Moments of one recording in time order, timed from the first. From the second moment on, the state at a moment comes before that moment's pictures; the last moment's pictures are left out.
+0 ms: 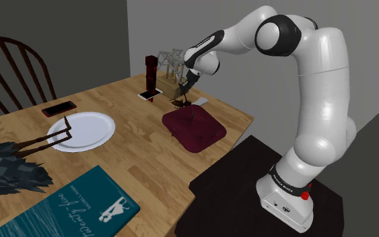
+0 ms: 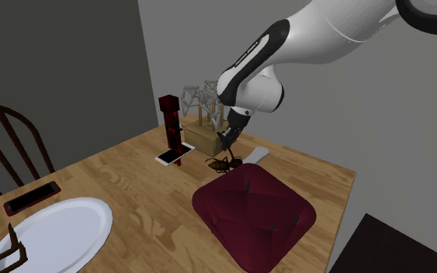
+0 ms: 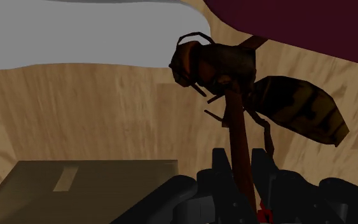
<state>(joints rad) -0.10 0.62 -0.08 -1.77 0.49 2.56 -0.79</state>
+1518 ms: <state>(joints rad) -0.08 0.49 -0.12 -1.76 0.43 2.43 -0.72</state>
